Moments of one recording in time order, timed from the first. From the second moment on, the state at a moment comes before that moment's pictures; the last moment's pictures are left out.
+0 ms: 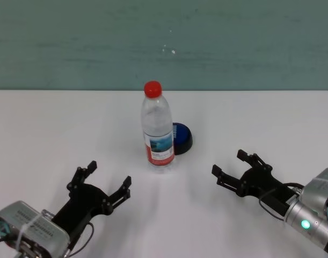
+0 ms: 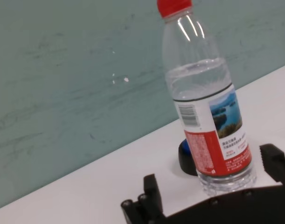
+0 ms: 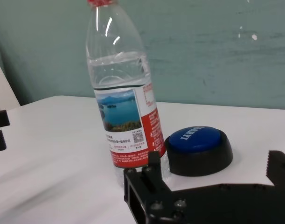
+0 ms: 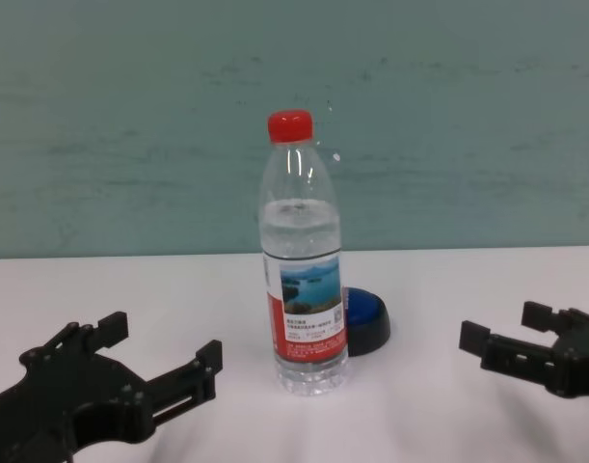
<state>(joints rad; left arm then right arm) 0.20 0.32 0.17 -1.70 0.04 -0.20 -0.24 0.03 0.45 -0.29 -1.53 0.53 -0.04 0.44</state>
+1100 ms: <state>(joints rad) 0.20 0.32 0.17 -1.70 0.04 -0.20 -0.24 0.03 0.45 -0.28 -1.53 0.52 -0.05 0.44</state>
